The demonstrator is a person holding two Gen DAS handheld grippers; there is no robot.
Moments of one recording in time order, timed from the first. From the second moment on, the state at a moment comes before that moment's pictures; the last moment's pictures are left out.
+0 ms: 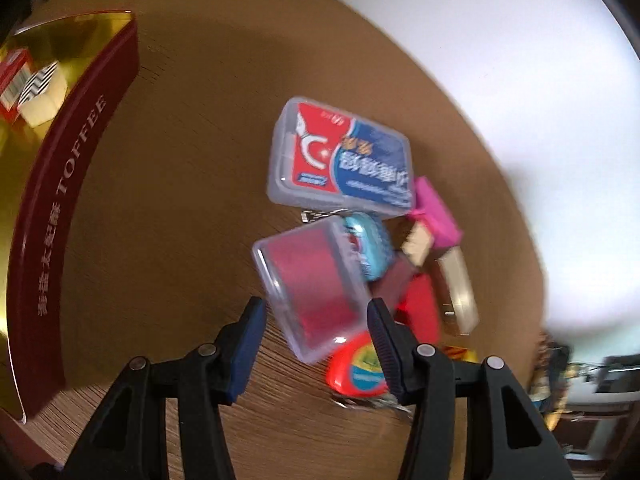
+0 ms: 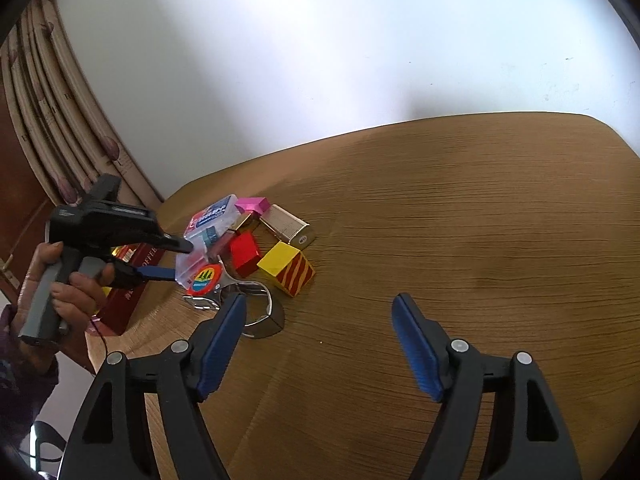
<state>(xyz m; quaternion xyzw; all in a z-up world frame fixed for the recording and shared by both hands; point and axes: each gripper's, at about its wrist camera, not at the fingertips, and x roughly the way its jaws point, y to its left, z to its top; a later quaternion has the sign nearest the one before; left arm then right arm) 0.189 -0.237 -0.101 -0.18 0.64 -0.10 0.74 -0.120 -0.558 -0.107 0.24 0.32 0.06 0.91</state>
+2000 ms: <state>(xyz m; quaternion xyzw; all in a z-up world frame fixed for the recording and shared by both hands) 0.070 -0.190 -0.089 -0.13 0.61 -0.20 0.75 -0.026 -0.432 -0.109 -0.04 0.51 0.26 0.82</state>
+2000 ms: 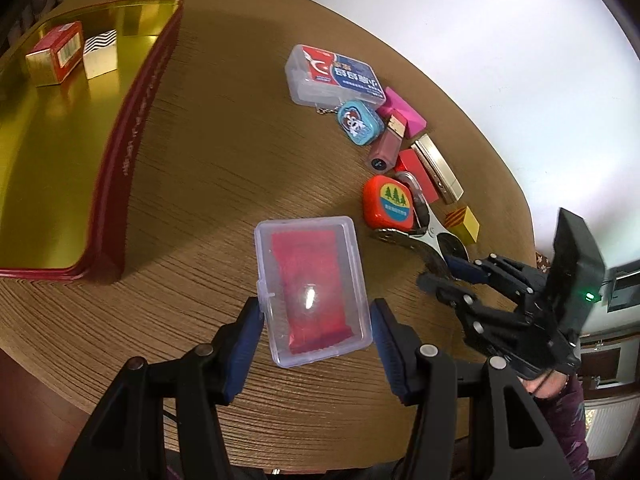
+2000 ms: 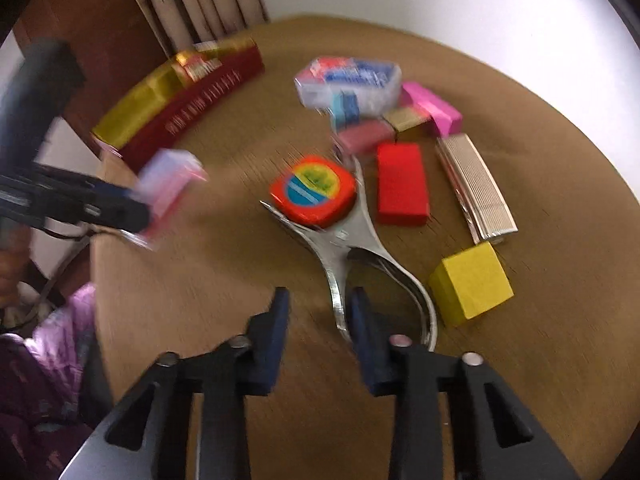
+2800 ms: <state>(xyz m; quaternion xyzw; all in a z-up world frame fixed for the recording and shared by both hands) 0.068 -0.186 -0.073 -0.11 0.60 -0.22 0.77 -0.067 -0.463 -0.095 0.25 0.55 0.23 0.76</state>
